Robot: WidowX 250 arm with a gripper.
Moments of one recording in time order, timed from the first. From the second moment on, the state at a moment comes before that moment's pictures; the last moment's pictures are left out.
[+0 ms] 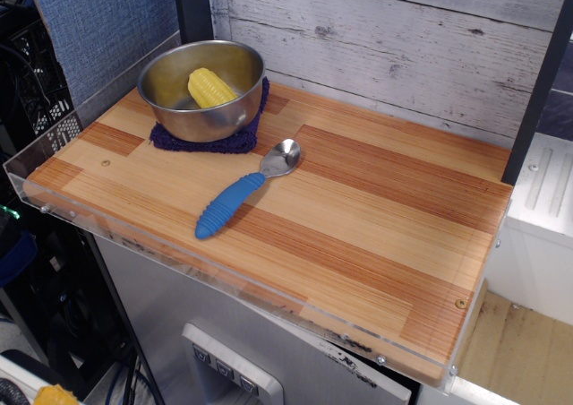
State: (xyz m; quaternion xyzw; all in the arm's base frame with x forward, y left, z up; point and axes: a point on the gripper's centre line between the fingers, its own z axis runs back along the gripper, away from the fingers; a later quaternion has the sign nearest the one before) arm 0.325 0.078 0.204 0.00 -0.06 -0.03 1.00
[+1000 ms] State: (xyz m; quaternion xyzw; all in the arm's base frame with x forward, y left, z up) arm 0.256 0.098 0.084 0.02 0.06 -0.04 1.00
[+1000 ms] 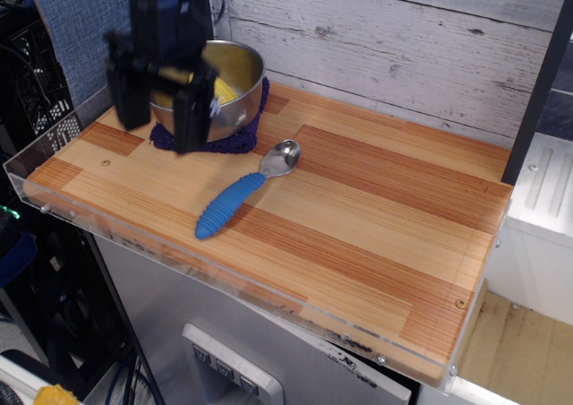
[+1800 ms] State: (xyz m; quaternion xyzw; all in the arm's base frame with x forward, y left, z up) arm 0.270 0.067 0.017 -0.01 0.04 -0.06 1.00
